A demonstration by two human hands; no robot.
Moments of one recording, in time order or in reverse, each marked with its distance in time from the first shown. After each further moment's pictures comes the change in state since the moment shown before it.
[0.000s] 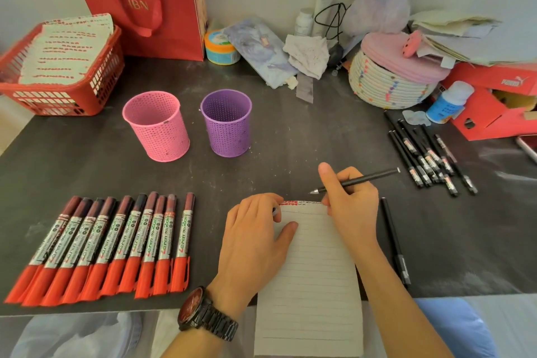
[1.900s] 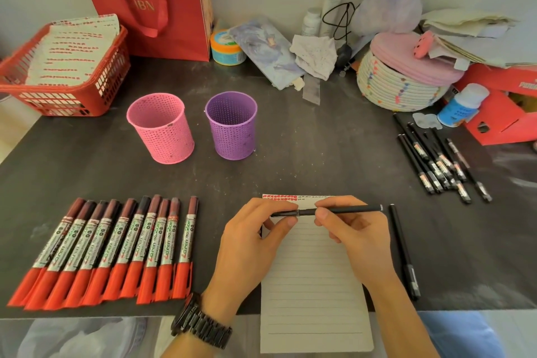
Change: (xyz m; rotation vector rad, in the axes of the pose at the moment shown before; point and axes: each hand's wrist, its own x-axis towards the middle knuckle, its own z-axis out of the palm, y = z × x) left_hand 0.002 0.004 -0.027 -0.404 0.079 0.054; right_hand -0.032 -0.016 -0.025 0.237 -0.345 -0.036
